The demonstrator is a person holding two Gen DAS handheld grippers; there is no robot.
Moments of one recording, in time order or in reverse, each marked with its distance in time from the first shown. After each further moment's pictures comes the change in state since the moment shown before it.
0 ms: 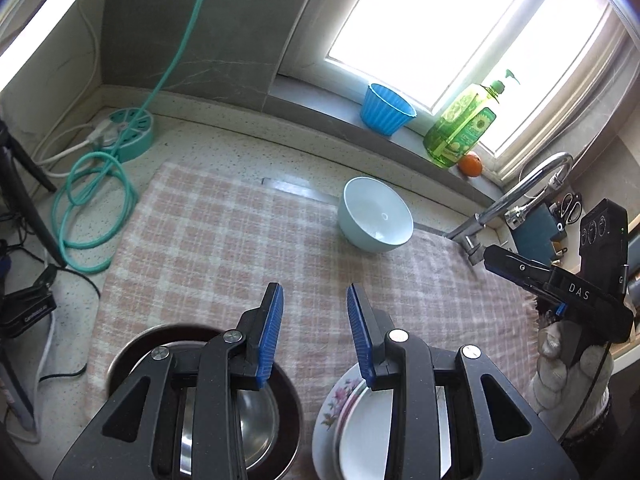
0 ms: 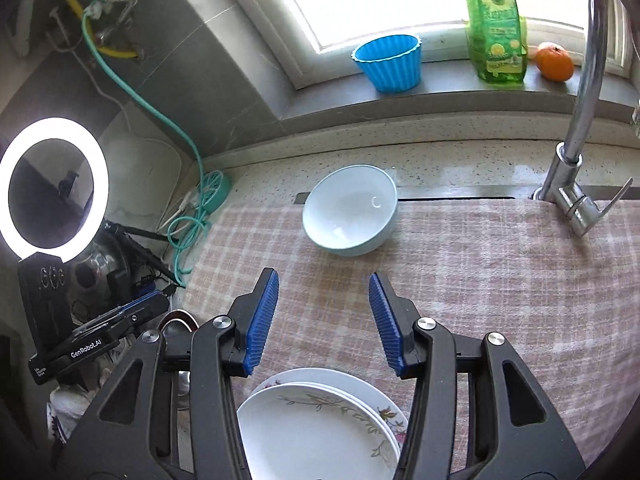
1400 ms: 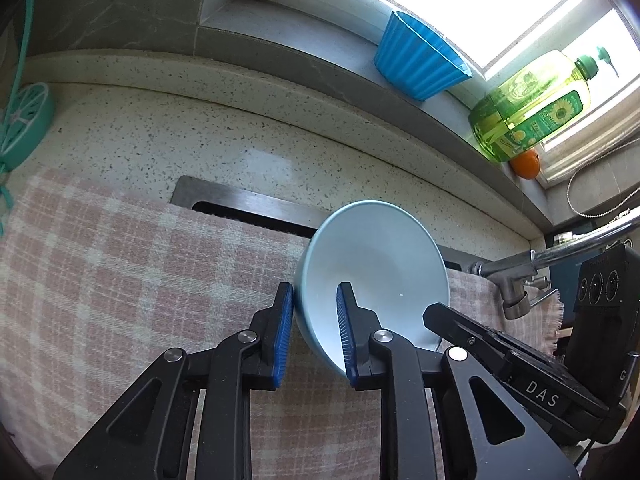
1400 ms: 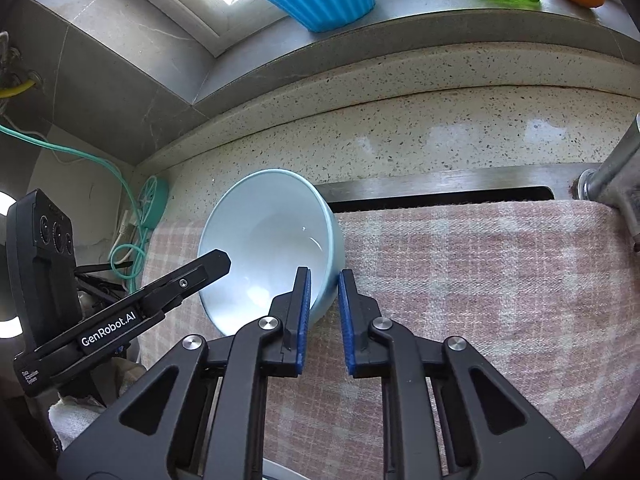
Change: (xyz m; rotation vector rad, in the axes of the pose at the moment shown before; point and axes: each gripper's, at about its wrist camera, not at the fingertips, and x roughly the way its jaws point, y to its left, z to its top) left arm 0.174 -0.037 0.070 -0.081 0.202 0.039; right arm 0.124 -0.050 0.046 0.135 0.179 -0.022
